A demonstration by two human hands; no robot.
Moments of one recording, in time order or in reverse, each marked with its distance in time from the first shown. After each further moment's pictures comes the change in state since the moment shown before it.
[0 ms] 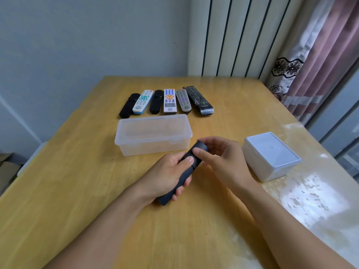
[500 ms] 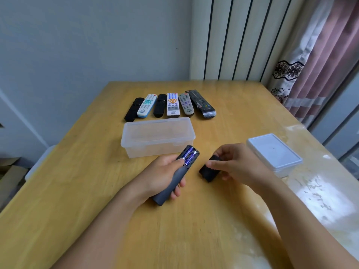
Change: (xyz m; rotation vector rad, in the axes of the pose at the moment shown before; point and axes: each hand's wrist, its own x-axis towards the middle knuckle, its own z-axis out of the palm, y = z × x) left_hand -0.009 -0.002 -0.019 0.006 0.065 -0.084; right_hand 0.002 -0.011 -0.036 -0.225 -0.259 0.275
